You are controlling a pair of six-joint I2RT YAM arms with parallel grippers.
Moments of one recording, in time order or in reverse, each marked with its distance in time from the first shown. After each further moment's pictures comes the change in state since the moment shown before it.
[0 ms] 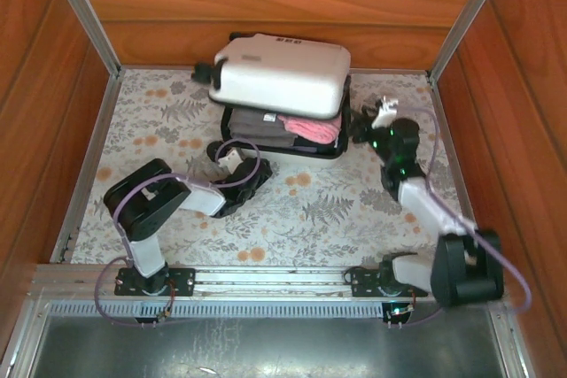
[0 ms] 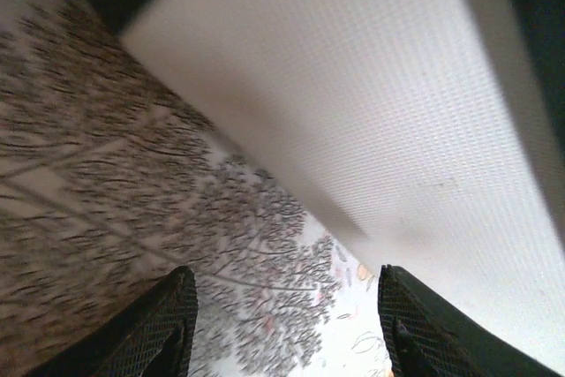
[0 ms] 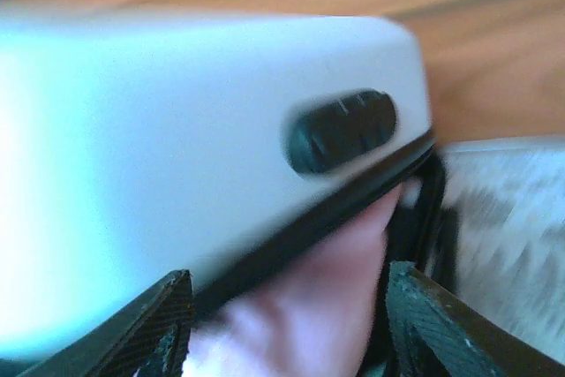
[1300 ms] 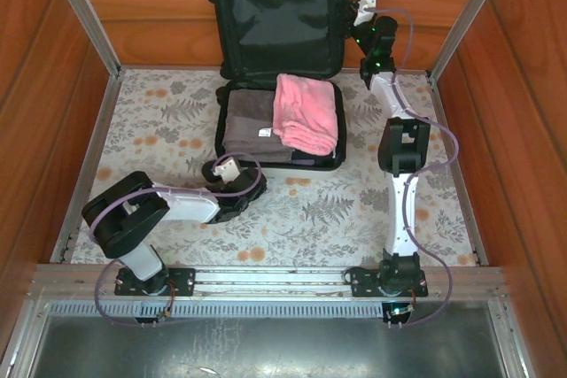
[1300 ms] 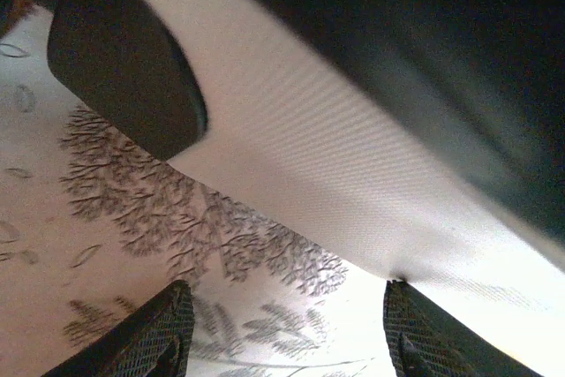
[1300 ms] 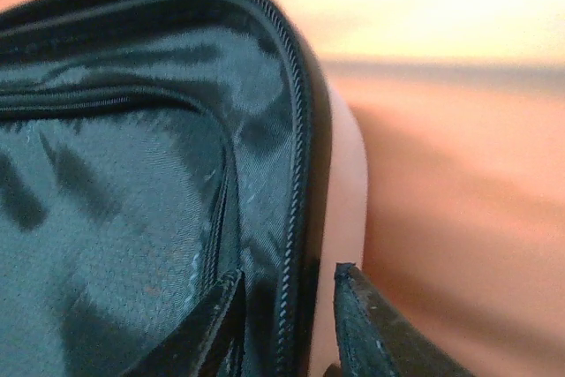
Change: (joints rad) left arm -0.058 -0.109 0.000 -0.324 -0.040 -0.033; right arm -0.070 1.371 1.732 0.010 -0.112 -0.323
